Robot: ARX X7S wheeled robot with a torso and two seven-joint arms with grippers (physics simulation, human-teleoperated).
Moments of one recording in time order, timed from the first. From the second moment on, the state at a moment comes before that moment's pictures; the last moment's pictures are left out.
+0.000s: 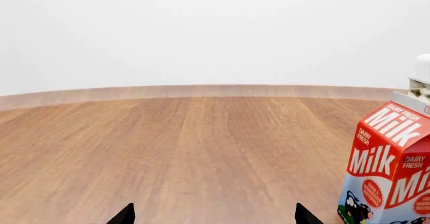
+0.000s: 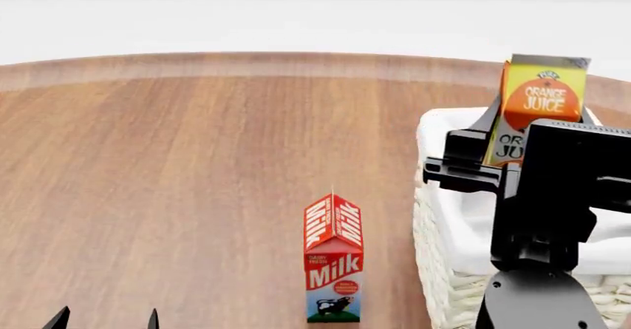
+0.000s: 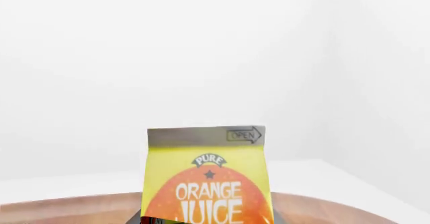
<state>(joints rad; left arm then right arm) -0.06 -0.30 0.38 -0.03 -0.31 0.08 -0.36 0.60 0.38 -0.18 -0.14 0.37 0.47 0.45</state>
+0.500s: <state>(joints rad) -0.06 -0.31 0.39 -0.03 -0.31 0.08 -0.36 0.64 0.36 -0.19 0.04 0.33 0.38 0.44</state>
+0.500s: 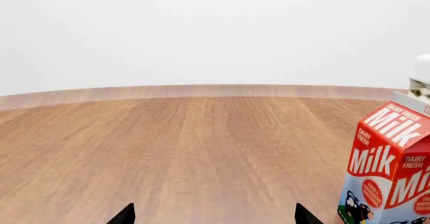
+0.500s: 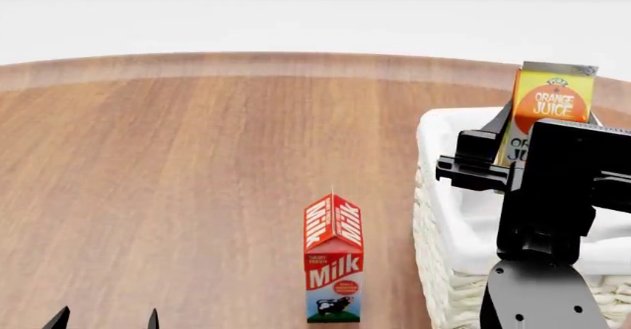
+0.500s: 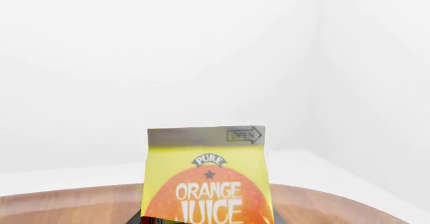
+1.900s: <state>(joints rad) -0.07 -0.32 0.40 -0.03 -0.32 0.09 -0.37 0.80 0.28 -0.26 0.56 0.24 0.11 0.39</state>
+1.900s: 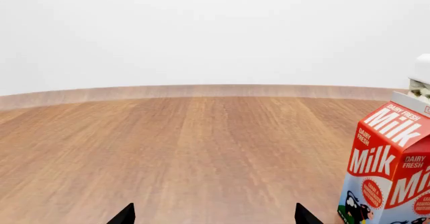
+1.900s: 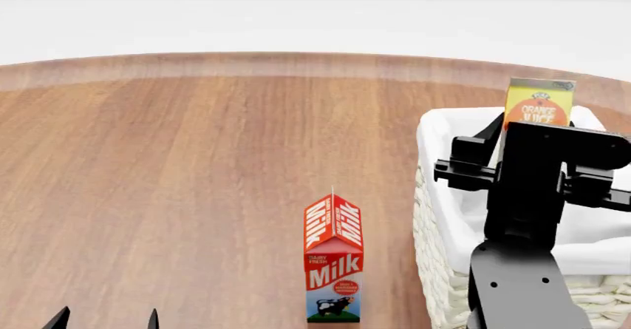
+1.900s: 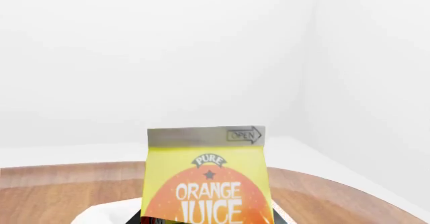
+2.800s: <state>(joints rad) -0.07 -0.32 0.41 -0.03 -0.33 0.09 -0.38 0.86 0.26 -0.27 0.74 0.21 0.01 0.37</state>
